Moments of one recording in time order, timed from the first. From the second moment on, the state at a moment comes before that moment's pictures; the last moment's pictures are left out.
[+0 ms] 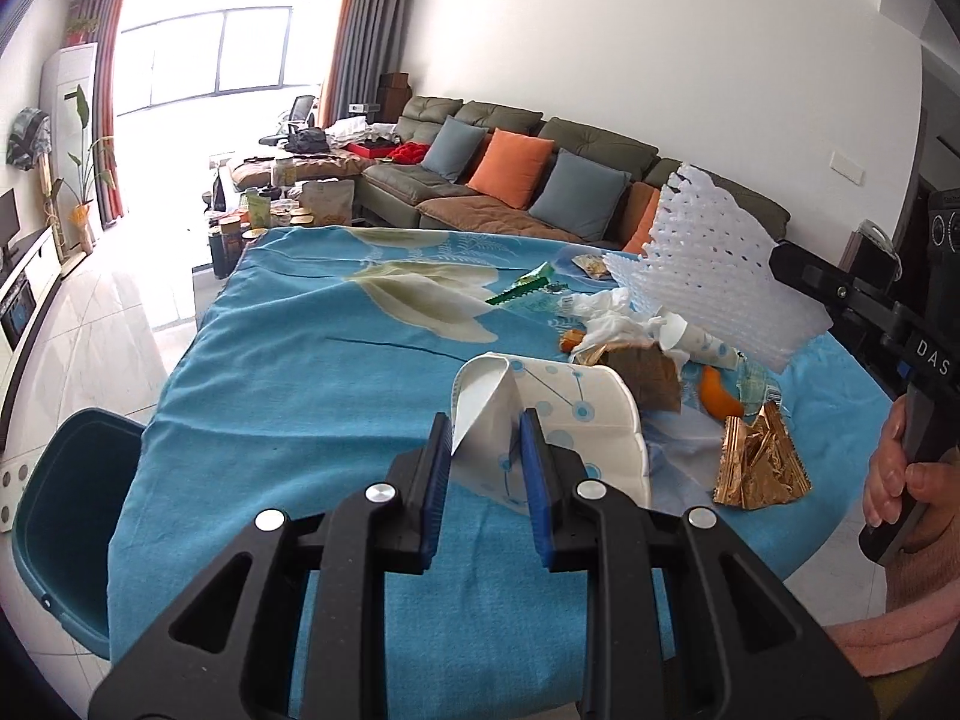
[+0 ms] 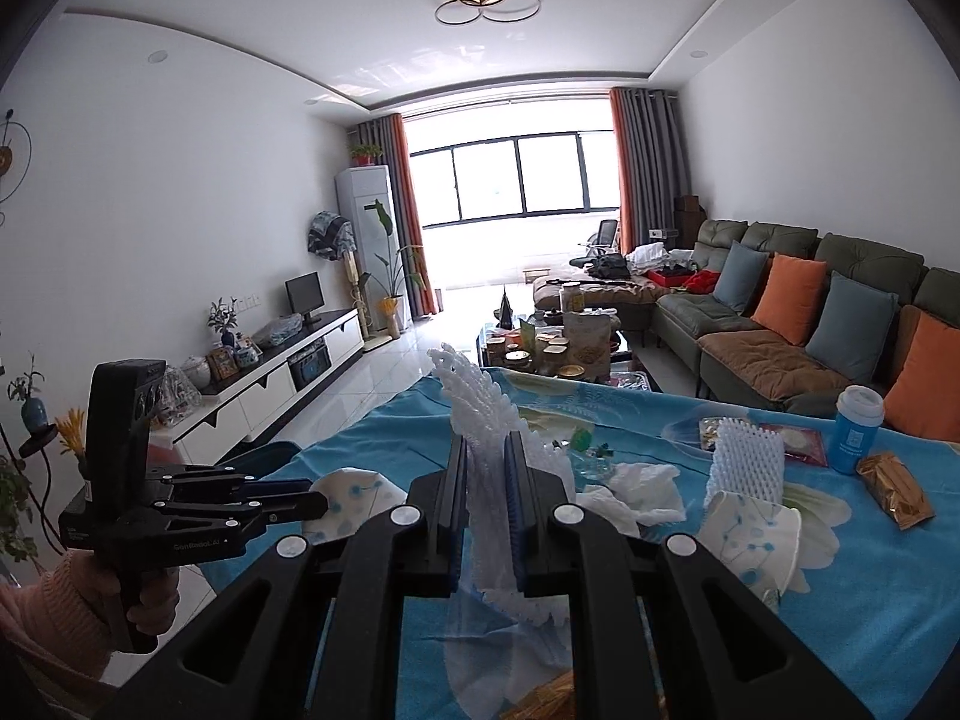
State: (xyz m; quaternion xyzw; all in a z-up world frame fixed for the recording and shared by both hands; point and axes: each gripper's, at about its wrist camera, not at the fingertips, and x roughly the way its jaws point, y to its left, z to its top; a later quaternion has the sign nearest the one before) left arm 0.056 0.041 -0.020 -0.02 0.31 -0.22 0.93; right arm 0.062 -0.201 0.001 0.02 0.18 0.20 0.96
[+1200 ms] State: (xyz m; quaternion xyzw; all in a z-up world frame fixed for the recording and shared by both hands) left arm 0.047 0.299 -0.032 -0.09 0.31 0.11 0.94; right arm 0.146 0.042 -0.003 0.02 0.26 0.49 0.84
